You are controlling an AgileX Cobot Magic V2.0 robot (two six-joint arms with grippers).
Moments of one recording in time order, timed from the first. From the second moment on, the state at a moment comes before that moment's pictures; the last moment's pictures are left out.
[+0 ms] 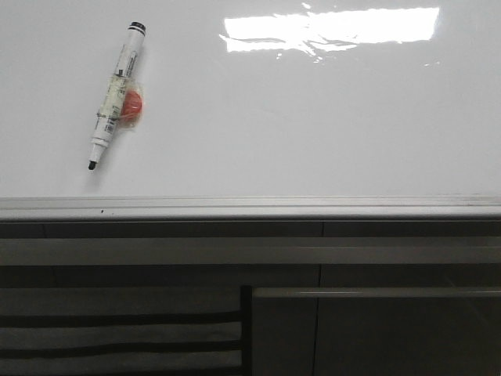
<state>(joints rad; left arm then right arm) 0.04 0.00 0.00 0.03 0.34 -0.19 0.34 -0.01 0.01 -0.09 0.32 0.00</state>
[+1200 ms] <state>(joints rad) 0.04 0.00 0.00 0.07 0.33 -0.19 0.34 -0.01 0.01 -0.12 0.27 0.00</state>
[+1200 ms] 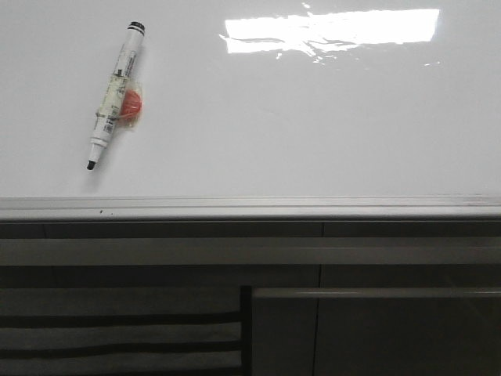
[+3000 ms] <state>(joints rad) -0.27 0.54 -0.71 -0.03 0.80 0.28 0.34 0.52 -0.81 0.06 0.78 -0.23</state>
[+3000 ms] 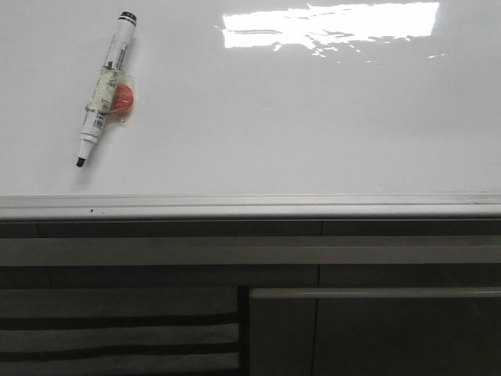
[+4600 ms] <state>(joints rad) -0.44 0.78 -0.61 -0.26 0.40 0.26 0.34 0.52 -0.73 0.19 0.76 -0.23</state>
